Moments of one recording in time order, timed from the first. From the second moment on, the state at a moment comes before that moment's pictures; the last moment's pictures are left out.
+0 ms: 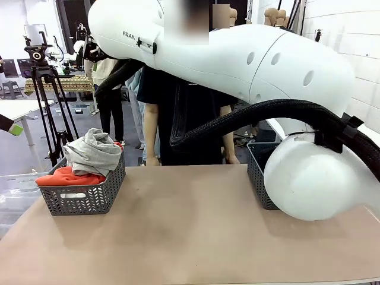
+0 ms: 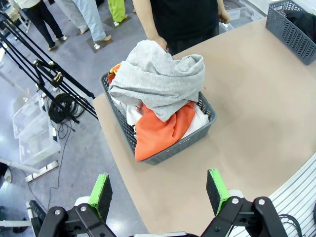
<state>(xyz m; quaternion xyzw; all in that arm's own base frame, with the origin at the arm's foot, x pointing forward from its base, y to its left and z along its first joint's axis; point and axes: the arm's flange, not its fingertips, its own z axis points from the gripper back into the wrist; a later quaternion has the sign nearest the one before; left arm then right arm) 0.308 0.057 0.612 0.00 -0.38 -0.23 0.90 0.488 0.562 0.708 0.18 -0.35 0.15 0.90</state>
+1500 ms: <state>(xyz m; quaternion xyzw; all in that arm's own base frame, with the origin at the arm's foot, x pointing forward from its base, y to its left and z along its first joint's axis) 0.308 0.057 0.612 0.00 -0.38 -0.23 0.90 0.485 0.403 0.819 0.19 -0.25 0.15 0.94</state>
